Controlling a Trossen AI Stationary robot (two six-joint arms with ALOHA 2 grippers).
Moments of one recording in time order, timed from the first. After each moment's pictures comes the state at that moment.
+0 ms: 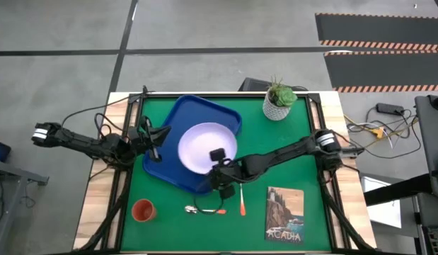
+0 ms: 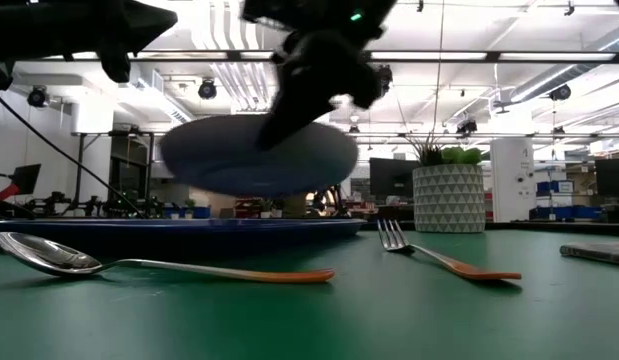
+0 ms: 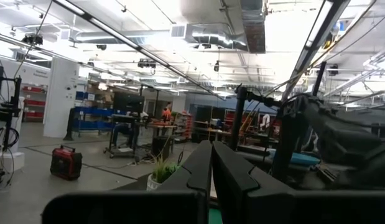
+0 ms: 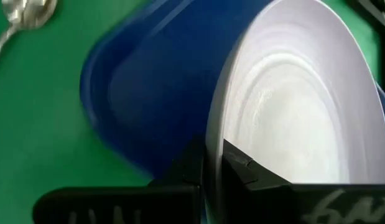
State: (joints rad) left arm -0.16 0.62 0.12 0.99 -0.54 0.09; right arm 0.22 2.04 1.60 -0.50 0.31 -0.28
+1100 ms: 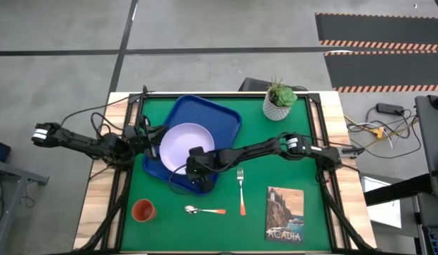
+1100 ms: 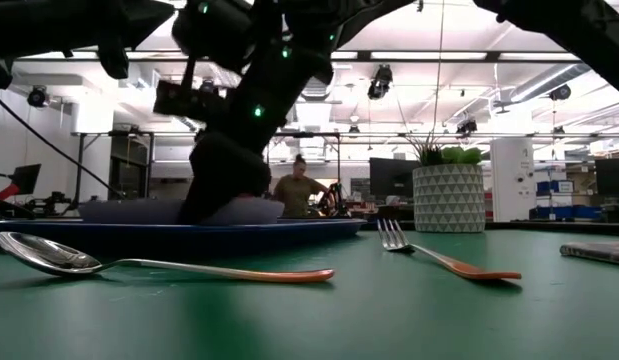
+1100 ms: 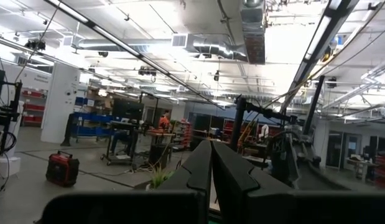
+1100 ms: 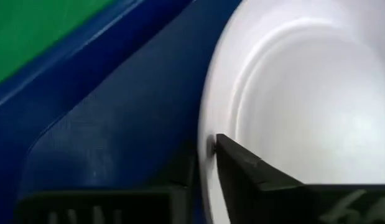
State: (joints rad) left arm -0.16 0.61 0.12 1.02 -0.54 0.09; right arm 0.09 2.41 1.96 -0.50 0.07 -0.33
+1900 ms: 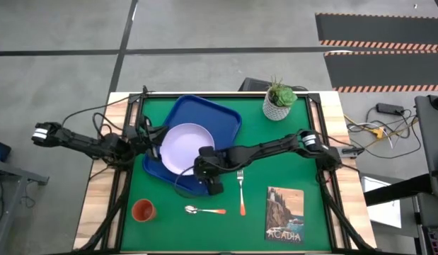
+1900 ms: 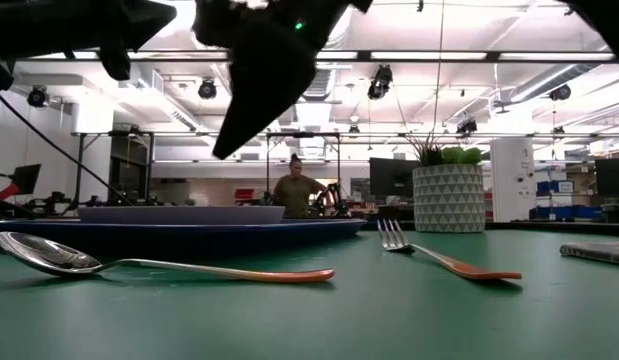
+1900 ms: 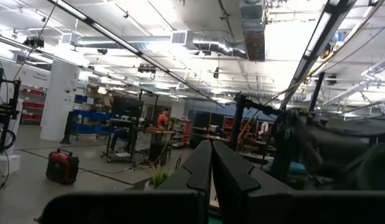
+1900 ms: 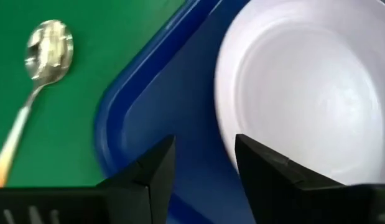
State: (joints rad) left arm -0.16 0.64 0.12 1.04 -0.54 0.09; right arm 0.14 2.20 1.87 -0.66 0.07 -0.17
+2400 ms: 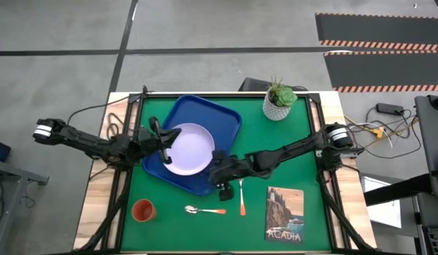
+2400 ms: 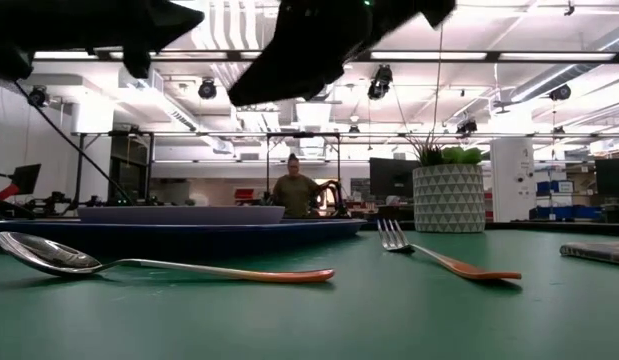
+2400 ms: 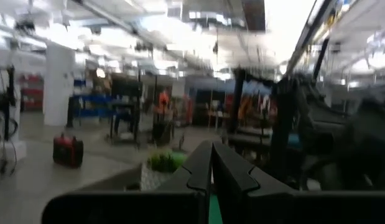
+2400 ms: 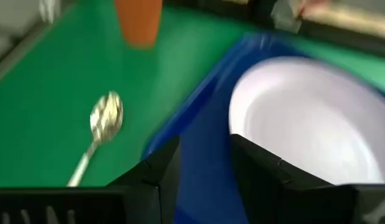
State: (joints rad) left arm -0.16 0.85 0.23 1.00 -0.54 0.06; right arm 0.20 1.88 1.28 0.05 0.08 -0.10
